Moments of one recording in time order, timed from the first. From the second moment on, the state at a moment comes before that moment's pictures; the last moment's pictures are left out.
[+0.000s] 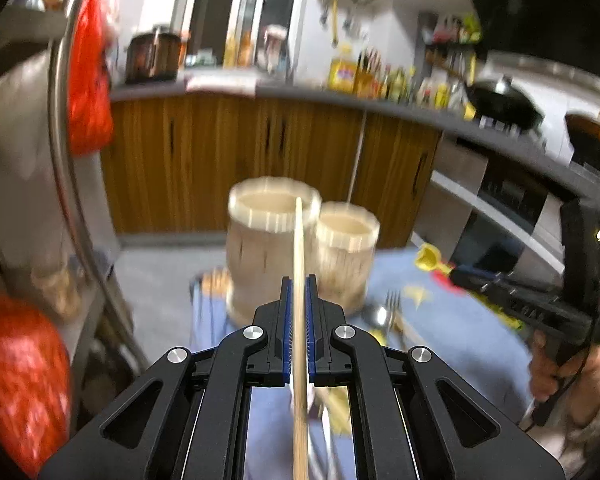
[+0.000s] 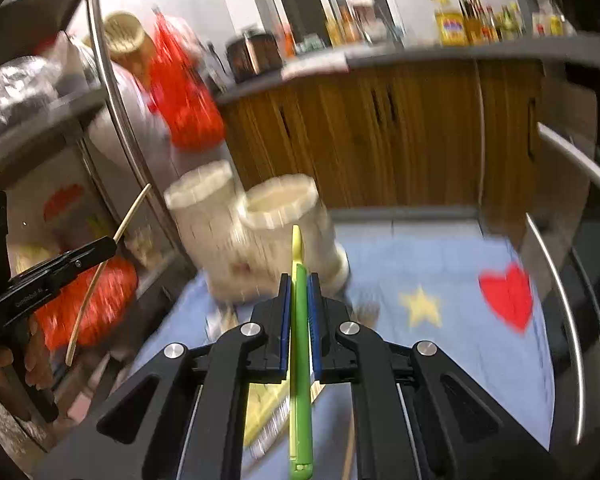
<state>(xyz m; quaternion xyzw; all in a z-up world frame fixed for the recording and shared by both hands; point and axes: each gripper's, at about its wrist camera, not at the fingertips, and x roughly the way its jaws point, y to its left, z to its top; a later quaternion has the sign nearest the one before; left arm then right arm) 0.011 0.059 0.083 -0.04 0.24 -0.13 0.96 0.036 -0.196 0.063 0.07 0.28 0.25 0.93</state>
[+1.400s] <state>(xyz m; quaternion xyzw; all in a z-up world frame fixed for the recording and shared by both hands) 0.157 0.082 0.082 -0.09 0.16 -0.12 0.98 0.198 -0.134 0.053 0.21 0.21 0.34 0.89</state>
